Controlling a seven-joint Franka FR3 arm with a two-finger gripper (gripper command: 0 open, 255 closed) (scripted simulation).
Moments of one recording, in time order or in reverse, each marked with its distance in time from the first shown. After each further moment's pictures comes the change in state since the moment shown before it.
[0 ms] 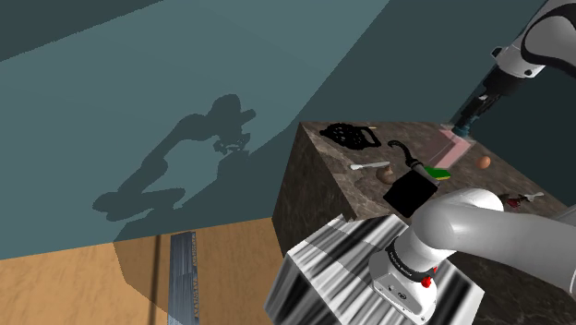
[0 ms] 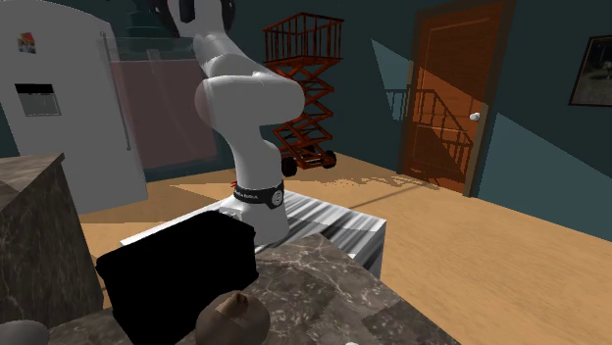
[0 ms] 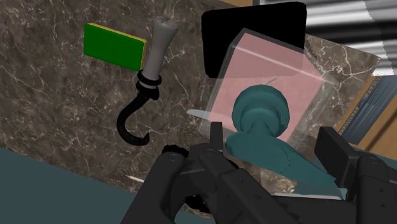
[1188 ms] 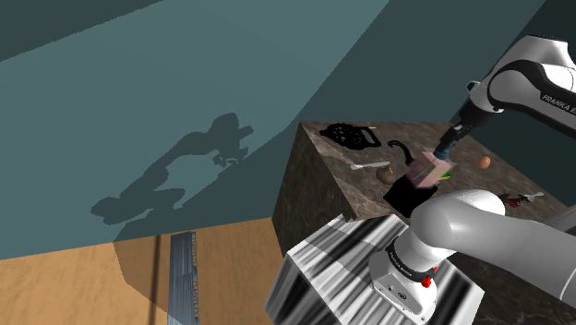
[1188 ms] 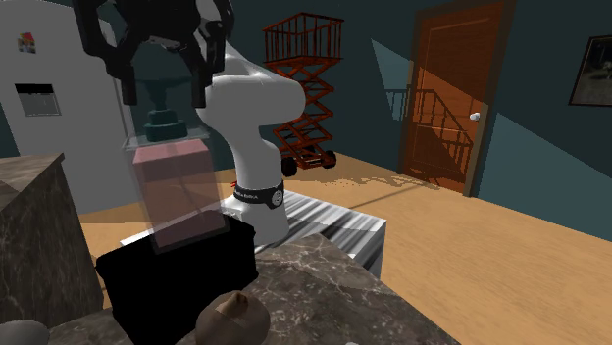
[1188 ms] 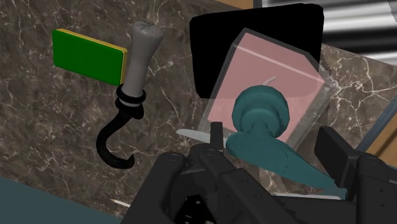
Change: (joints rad) arm -0.047 -0.088 -0.085 -0.269 -0.089 0.180 0.026
